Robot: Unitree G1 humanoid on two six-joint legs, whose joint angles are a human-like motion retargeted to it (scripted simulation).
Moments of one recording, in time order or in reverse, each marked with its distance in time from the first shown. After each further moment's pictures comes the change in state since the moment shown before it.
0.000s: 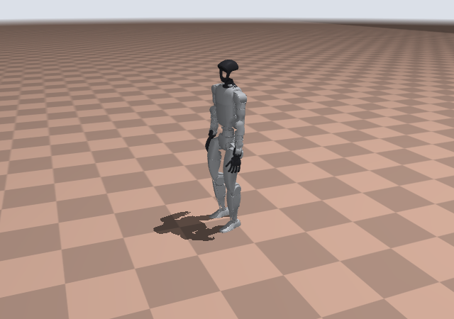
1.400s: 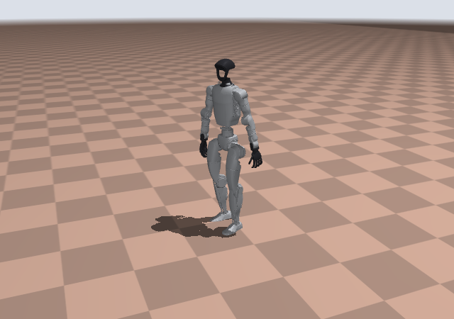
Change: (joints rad) left arm 0.296 0.064 0.238 -0.055 0.115 0.037 0.011; right arm -0.206 -0.030 0.063 0.173 0.153 0.132 0.177; waist -0.004 0.029 -0.070; left_leg -0.086 -0.005 -0.093 0.007 0.014 -0.052; right_leg 0.003 0.019 -0.078 -0.059 -0.084 0.000
